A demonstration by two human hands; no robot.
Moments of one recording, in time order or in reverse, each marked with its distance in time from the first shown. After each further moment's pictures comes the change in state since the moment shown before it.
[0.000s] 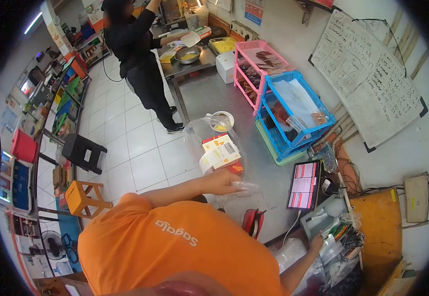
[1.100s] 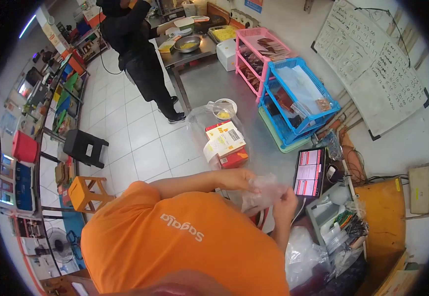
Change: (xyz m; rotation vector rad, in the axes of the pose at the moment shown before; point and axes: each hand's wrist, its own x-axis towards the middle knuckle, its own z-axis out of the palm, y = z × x) left_hand 0.017 0.007 0.033 -0.966 -0.435 -0.195; right_hand -0.197 -0.301 -0.014 0.936 -0.442 -0.529
